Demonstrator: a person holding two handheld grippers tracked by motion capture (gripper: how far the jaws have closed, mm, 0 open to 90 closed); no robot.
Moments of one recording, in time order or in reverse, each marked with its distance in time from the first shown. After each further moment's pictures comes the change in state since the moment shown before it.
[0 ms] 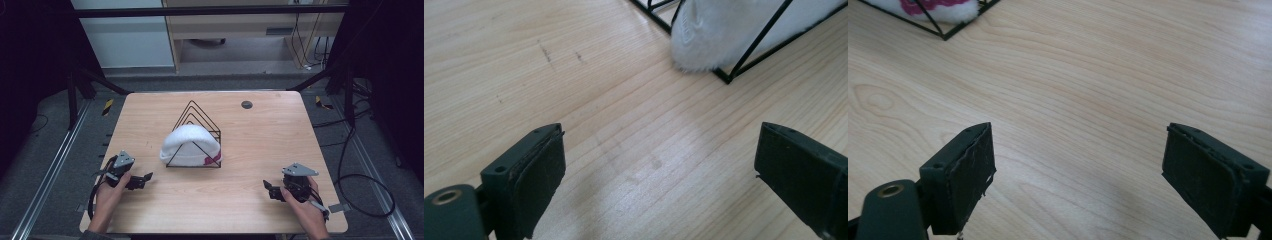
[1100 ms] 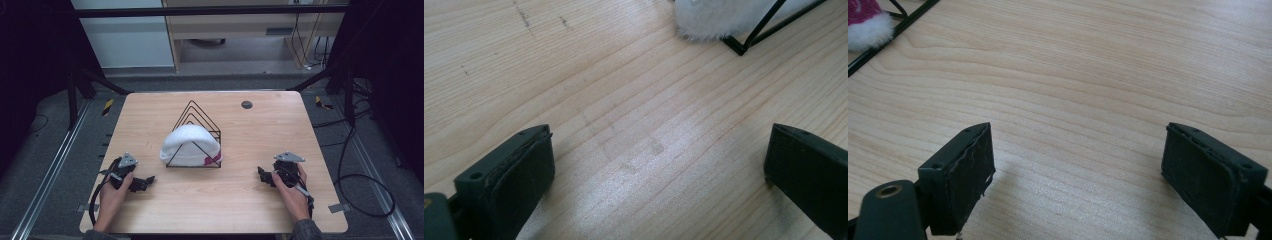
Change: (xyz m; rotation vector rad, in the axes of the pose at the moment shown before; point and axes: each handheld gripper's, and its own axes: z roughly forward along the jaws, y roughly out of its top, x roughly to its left) left arm 0.001 -0.008 0.016 0.065 -0.030 -0.013; right arm -0.011 0.013 0.057 0.022 -0.095 0.122
